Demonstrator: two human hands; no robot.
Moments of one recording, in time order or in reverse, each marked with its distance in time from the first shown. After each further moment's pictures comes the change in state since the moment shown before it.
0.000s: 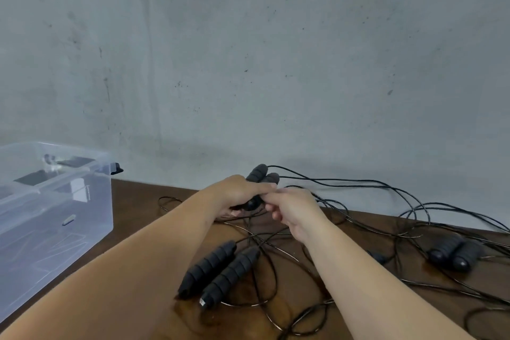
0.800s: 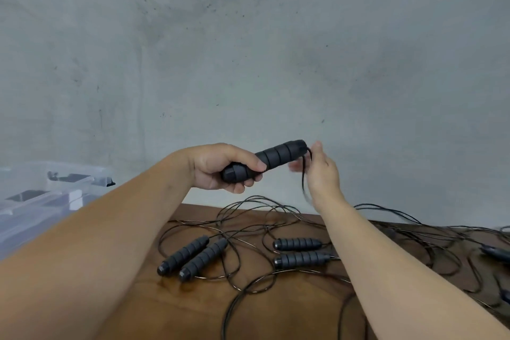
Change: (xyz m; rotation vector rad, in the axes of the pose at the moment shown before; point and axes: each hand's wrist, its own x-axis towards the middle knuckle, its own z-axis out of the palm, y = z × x) left_hand -0.162 0.106 0.007 -0.218 -0.463 0.264; right_hand -0.126 -0.080 -0.095 0.007 0.396 -0.555
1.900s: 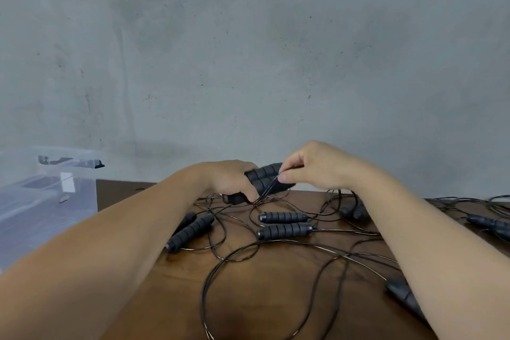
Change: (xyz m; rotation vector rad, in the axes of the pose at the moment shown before) left_hand 0.036 -0.038 0.070 0.730 0.188 -0.148; right_hand -0.029 -0.046 -0.087 -0.911 -0.806 -0.153
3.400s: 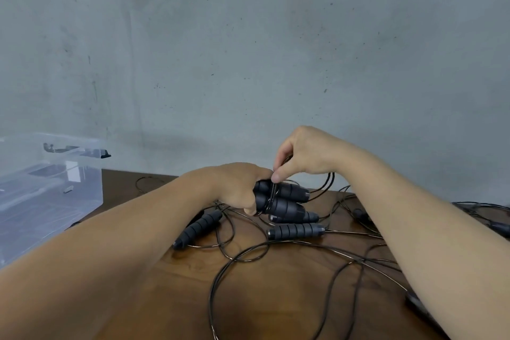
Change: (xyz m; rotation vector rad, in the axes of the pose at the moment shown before) left_hand -0.001 -0.014 0.004 0.414 0.022 0.118; right_hand 0.057 -0.015 0.008 -0.071 -0.025 -0.067
